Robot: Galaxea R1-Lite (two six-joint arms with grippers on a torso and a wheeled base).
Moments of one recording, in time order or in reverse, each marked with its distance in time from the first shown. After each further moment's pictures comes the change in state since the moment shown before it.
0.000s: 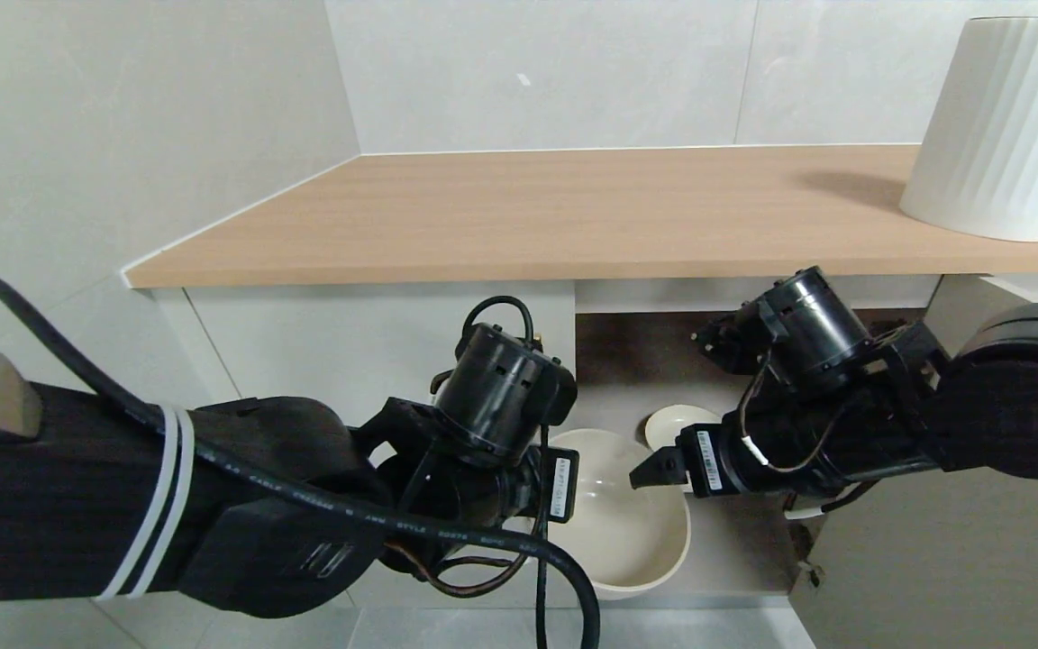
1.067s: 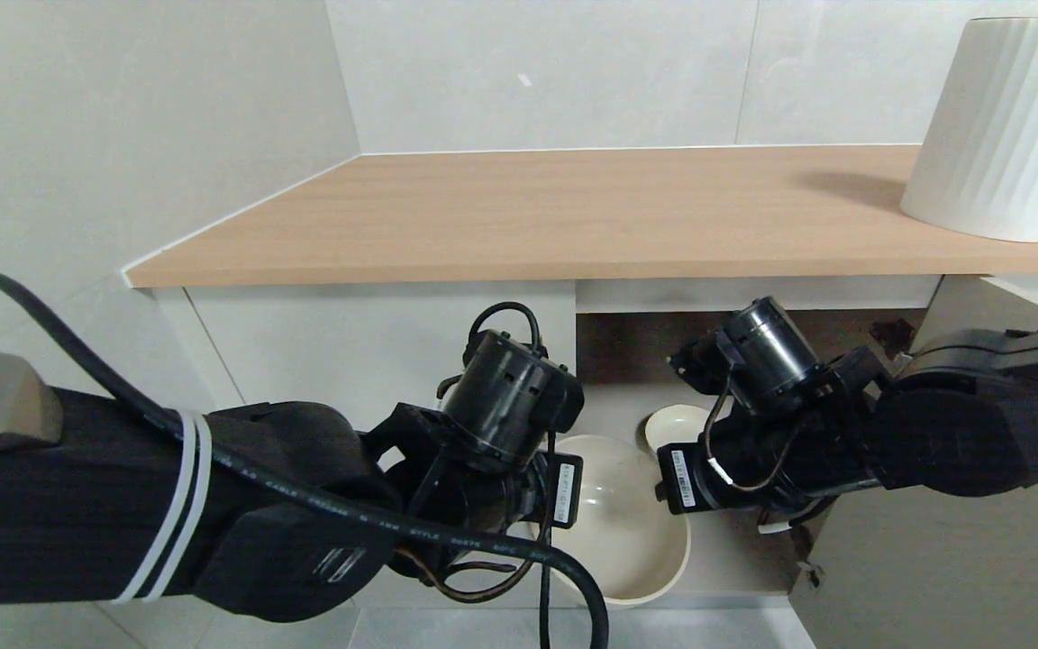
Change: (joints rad) left arm -0.010 0.014 0.001 -0.002 0.000 0.000; right arm 0.030 0.068 0.002 -0.037 -0.020 0.022
